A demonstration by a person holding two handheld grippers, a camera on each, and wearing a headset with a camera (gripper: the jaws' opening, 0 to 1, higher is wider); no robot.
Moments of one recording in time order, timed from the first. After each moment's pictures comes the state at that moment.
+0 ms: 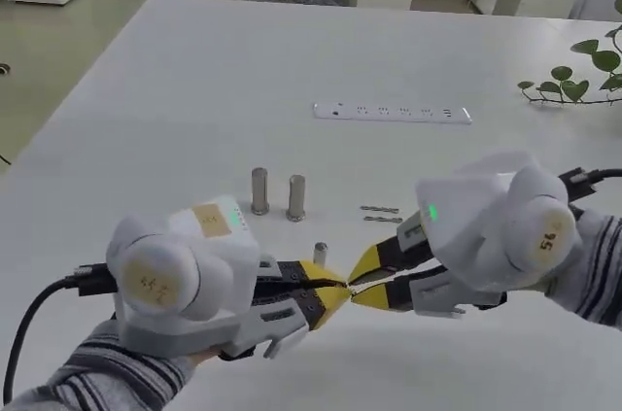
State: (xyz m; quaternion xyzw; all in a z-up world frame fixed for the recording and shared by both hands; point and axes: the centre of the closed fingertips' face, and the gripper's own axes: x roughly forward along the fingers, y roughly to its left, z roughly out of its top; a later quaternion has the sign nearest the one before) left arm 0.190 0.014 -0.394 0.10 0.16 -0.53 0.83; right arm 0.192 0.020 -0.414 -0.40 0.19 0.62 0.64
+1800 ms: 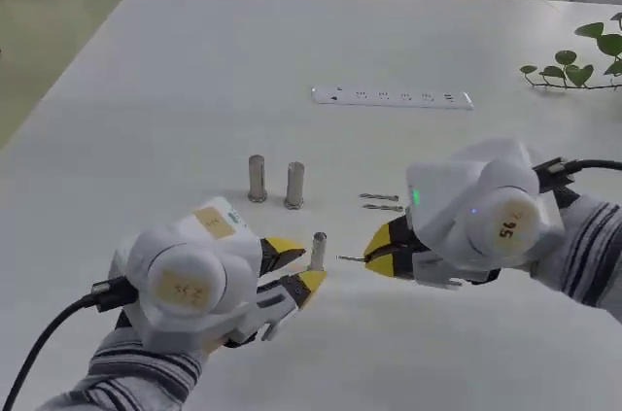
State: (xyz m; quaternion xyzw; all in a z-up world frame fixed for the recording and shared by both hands) left arm 0.241 0.042 -0.433 0.11 0.19 -0.40 0.89; right arm 0.239 -0.006 -0.436 -0.45 0.24 0.54 0.67
